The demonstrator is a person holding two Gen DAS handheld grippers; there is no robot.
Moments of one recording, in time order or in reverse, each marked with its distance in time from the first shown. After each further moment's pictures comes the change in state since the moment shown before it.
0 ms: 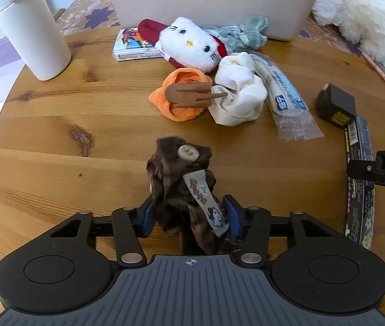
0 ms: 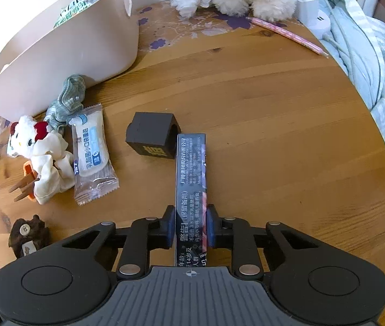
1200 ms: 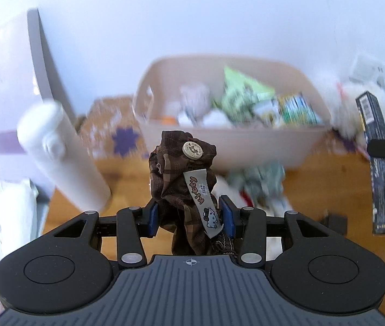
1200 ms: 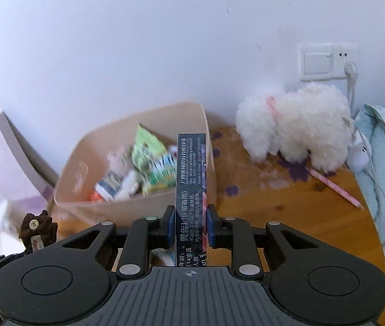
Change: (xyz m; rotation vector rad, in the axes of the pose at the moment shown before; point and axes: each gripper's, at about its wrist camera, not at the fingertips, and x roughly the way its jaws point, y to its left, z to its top) left arm -0.074 0.046 0.106 0.034 -0.329 0.009; right arm -0.096 0.059 0.111 -0.112 -0.320 0.189
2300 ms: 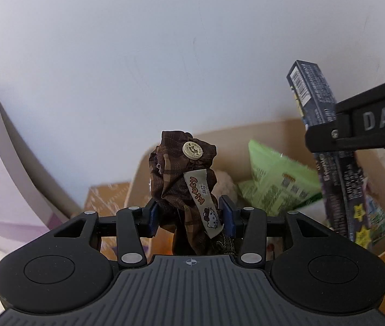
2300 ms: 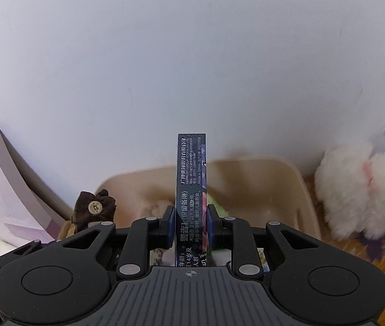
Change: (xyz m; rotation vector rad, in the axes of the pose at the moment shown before) left arm 0.113 -0.014 0.123 0.149 -0.100 0.100; right arm 0.126 0.094 0.082 -0.078 -0.002 0.045
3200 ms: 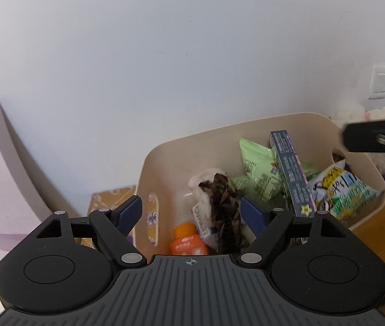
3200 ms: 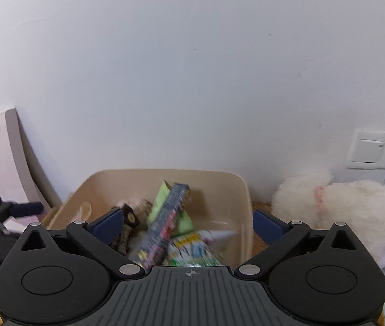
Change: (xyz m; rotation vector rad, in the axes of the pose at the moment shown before) left arm -0.048 0.014 -0.024 0.055 -0.089 -0.057; right arm -0.072 -0.048 -0.058 -0.188 -0.189 -0.029
